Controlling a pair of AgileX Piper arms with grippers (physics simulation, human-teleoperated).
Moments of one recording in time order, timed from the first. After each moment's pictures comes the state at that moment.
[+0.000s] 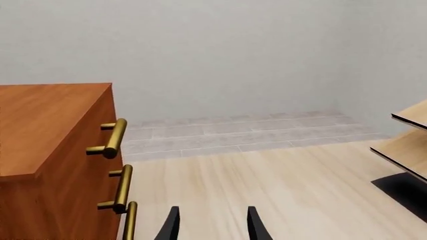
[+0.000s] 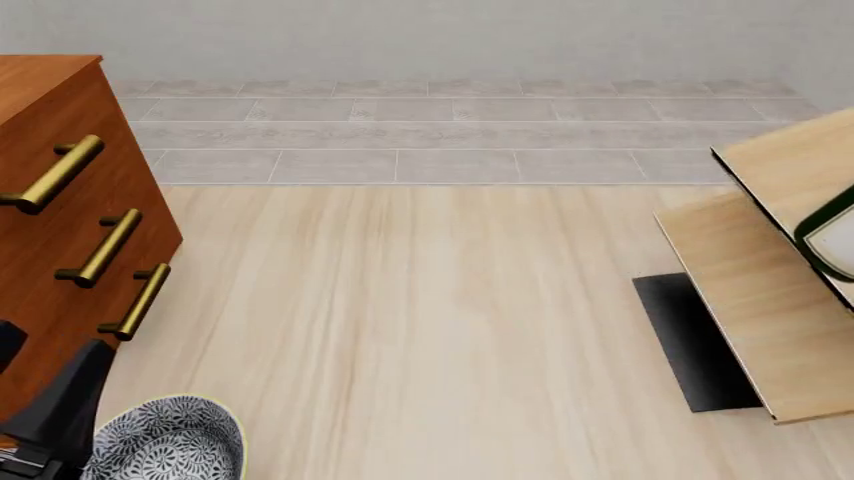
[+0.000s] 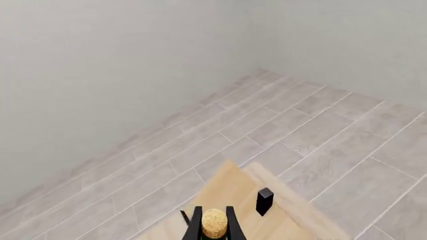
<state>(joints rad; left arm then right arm) -0.21 0.00 -0.15 0.09 -0.02 -0.48 0.87 -1.19 0.44 0.31</state>
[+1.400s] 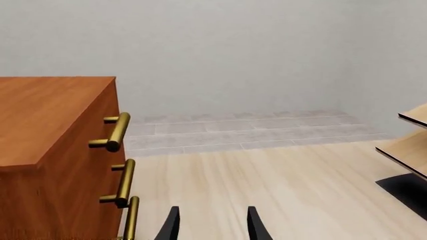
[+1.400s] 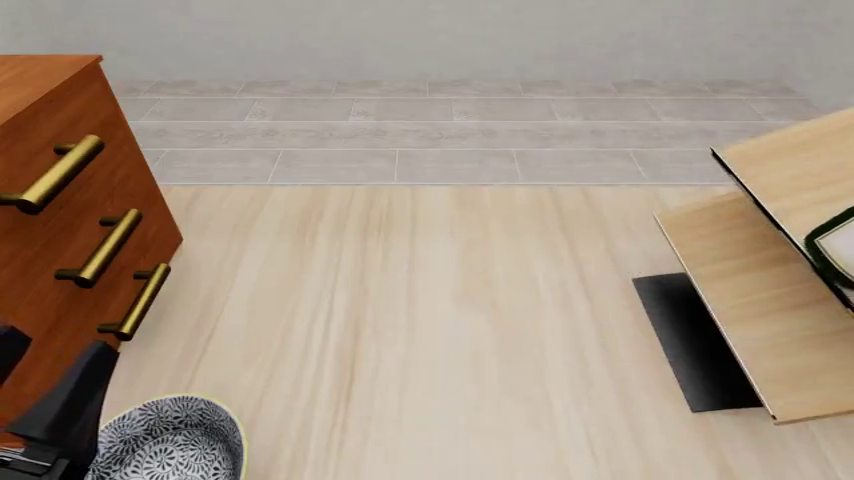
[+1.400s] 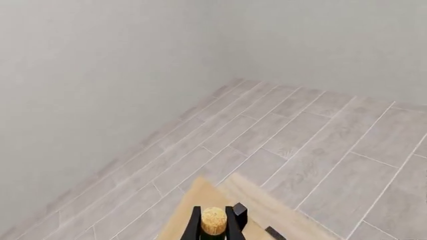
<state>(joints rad) -0.19 0.00 -0.13 0.08 -0.04 -0.63 0.98 -1.08 0.20 0.29</state>
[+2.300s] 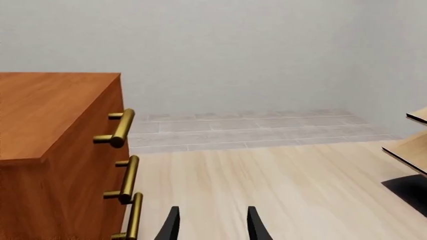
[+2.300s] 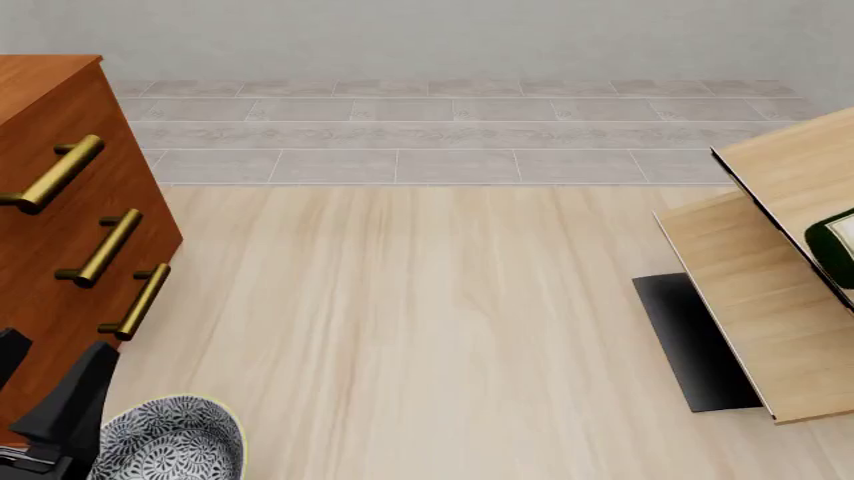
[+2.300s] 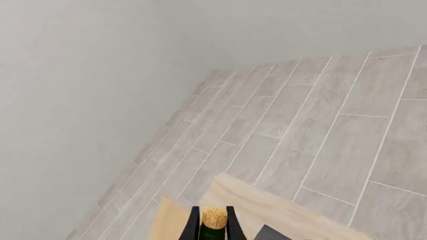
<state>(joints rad) -0.17 0.00 -0.11 0.07 -0.04 -0.75 1.22 -1.03 0.01 0.23</state>
